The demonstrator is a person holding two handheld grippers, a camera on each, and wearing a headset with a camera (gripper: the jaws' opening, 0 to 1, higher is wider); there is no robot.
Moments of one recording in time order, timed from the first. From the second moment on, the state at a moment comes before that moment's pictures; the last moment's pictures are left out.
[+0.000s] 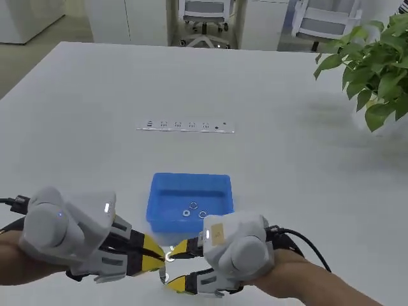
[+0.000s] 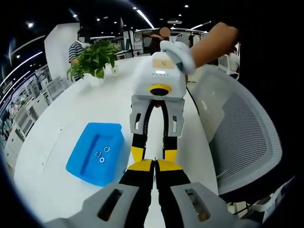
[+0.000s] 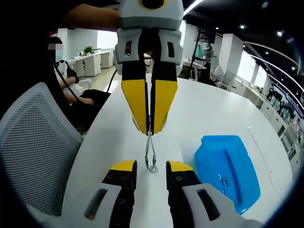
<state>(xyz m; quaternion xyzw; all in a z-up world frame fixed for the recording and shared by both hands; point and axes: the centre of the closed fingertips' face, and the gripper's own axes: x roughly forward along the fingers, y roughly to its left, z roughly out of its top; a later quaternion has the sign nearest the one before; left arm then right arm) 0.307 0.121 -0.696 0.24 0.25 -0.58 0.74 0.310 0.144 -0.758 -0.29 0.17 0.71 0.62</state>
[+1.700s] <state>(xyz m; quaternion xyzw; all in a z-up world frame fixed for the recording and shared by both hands) 0.310 0.121 -0.681 0.20 0.24 -0.57 0.76 0.302 0.153 -0.757 -0.31 0.16 0.72 0.60</state>
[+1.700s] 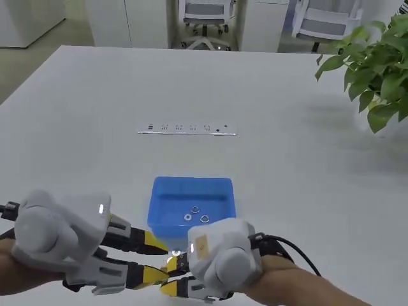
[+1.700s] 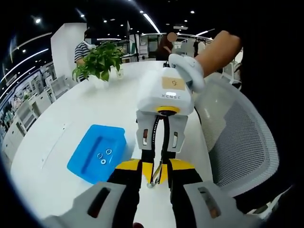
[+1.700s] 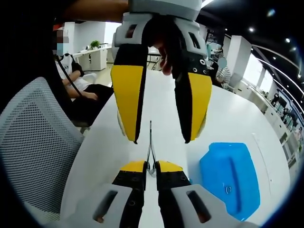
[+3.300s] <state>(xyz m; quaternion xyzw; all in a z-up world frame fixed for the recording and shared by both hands) 0.327 0.136 -0.664 0.11 0.22 -0.46 0.86 0.414 0.130 -0.681 -0.29 0.16 0.67 0.67</state>
